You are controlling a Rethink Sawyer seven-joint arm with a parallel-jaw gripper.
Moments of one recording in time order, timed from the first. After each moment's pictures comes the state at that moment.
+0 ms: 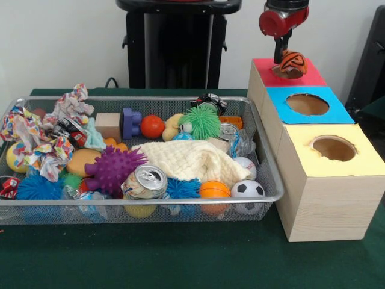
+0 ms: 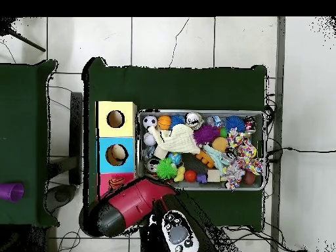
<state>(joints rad) -0.30 -0.91 0.49 2.15 -0.48 0.47 1.50</state>
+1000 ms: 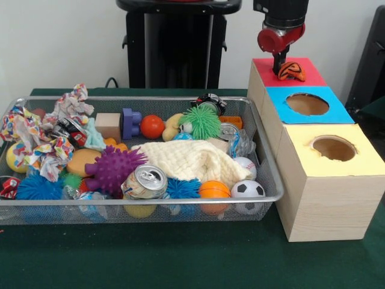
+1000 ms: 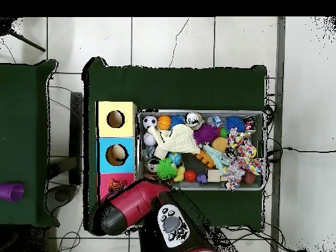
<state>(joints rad) -0.23 -0.82 0.41 2.13 -0.52 0.37 1.50</state>
